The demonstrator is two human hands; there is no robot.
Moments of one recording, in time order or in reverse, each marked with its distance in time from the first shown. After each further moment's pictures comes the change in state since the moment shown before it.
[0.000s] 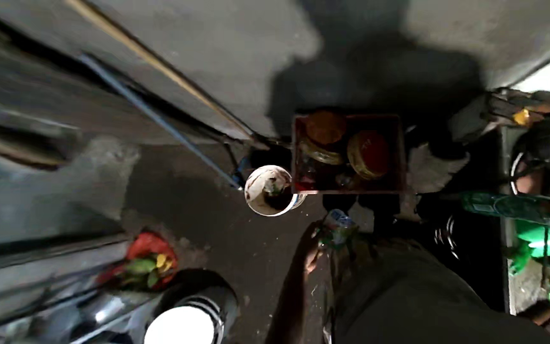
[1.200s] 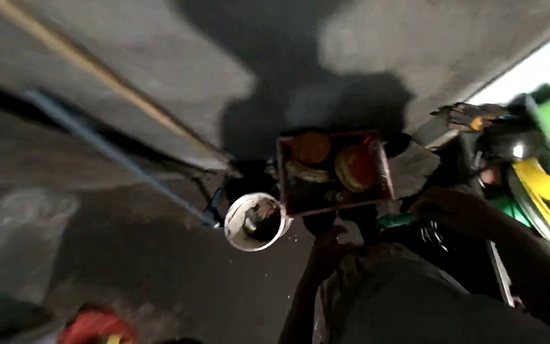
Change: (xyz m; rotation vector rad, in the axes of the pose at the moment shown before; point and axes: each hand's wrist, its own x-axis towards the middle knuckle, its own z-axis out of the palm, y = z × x) left_hand -0.005 0.056 -0.007 0.543 -0.356 0.553; right_hand -0.025 -0.180 0.077 -0.008 -0.191 -0.585
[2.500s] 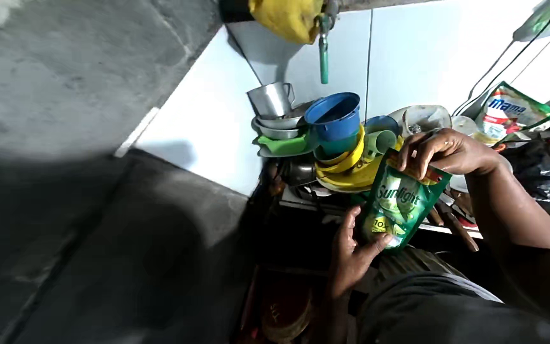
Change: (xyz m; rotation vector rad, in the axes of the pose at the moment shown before) left_hand 0.148 0.296 0.346 -0.093 -1.027 0.460; right_hand -0.346 0.232 -0.085 0.402 1.079 -0.261
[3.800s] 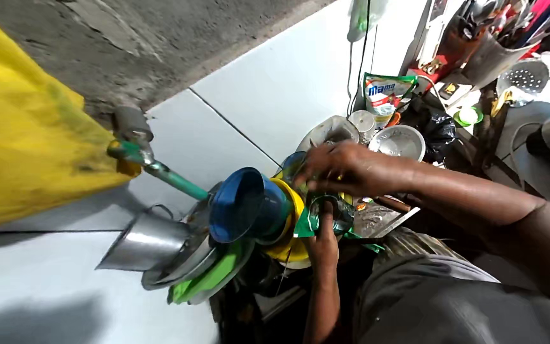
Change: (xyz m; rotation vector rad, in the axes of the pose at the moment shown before) left_hand 0.188 -0.041 0.032 -0.027 -0.029 -0.064; right_hand 0.040 -0.001 -0.028 -0.698 0.536 0.413
